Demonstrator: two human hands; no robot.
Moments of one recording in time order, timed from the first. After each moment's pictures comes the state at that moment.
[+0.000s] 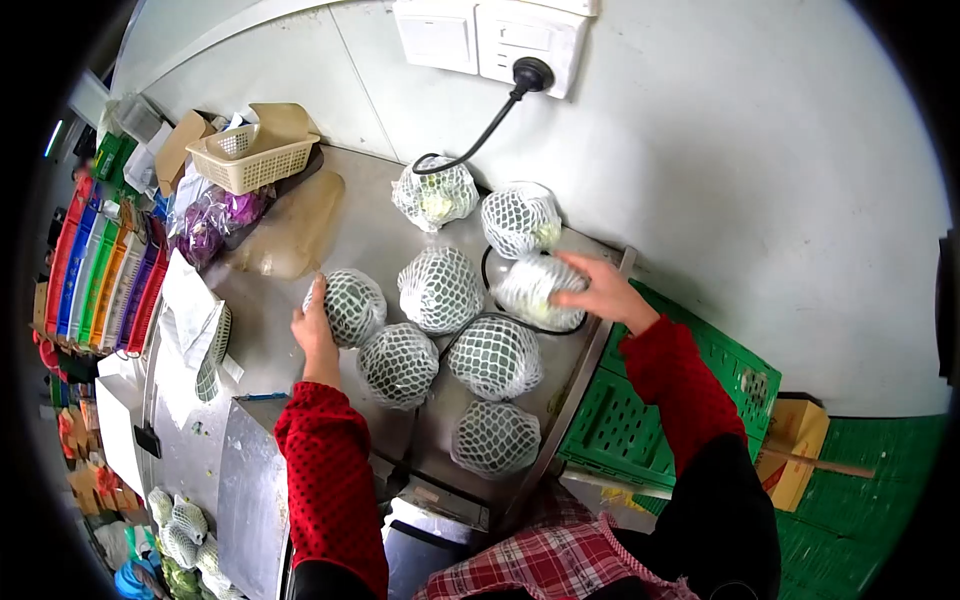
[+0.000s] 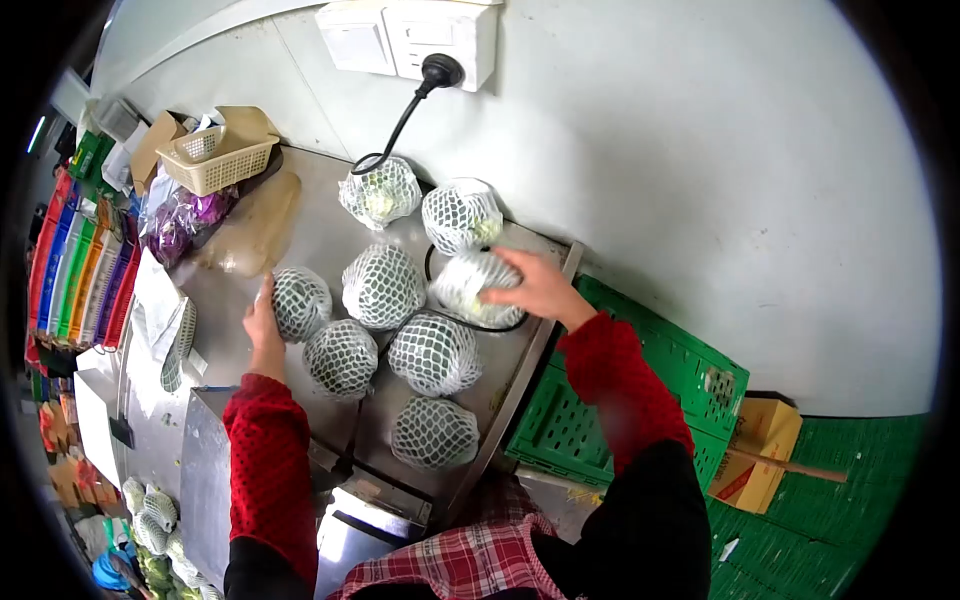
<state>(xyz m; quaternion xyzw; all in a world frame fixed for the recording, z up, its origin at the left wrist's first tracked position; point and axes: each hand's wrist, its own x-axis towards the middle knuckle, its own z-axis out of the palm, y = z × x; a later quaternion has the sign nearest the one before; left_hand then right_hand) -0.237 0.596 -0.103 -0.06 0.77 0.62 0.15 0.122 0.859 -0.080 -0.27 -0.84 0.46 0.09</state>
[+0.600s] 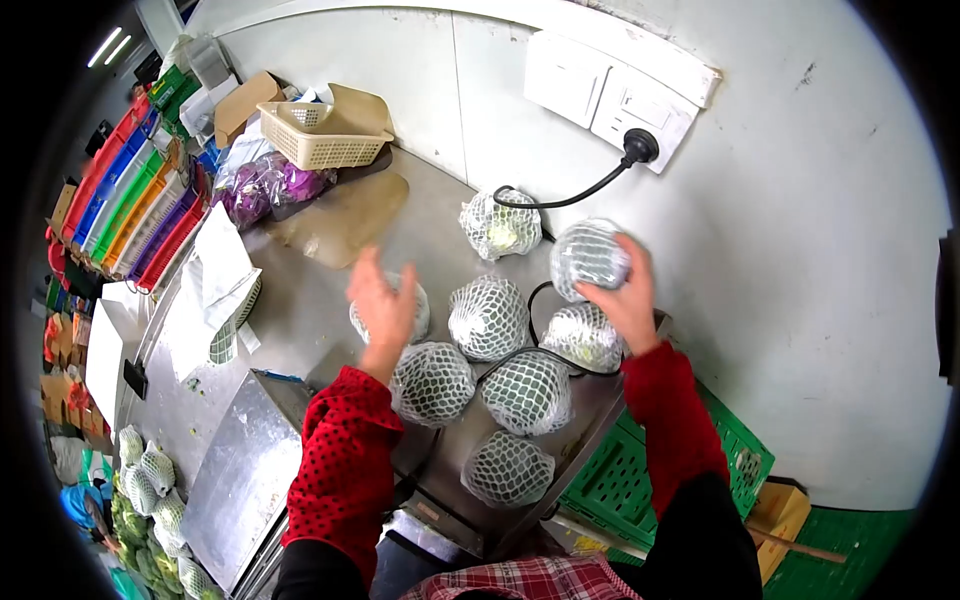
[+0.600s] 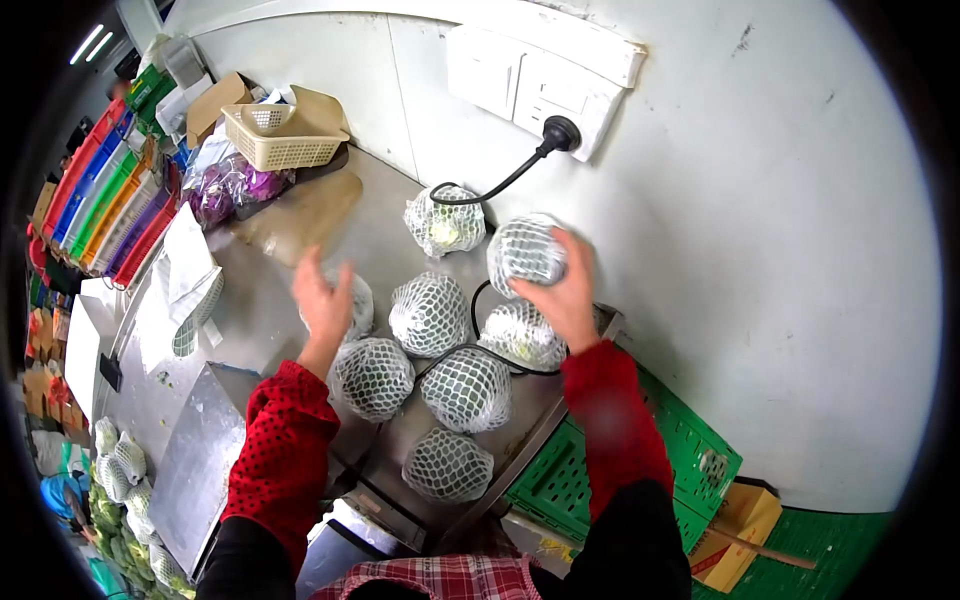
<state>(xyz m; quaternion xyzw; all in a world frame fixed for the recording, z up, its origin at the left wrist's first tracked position) -0.214 0.634 -0.099 0.30 0.87 0.33 -0.22 0.041 0.873 -0.071 -0.25 -0.78 0.38 0.42</state>
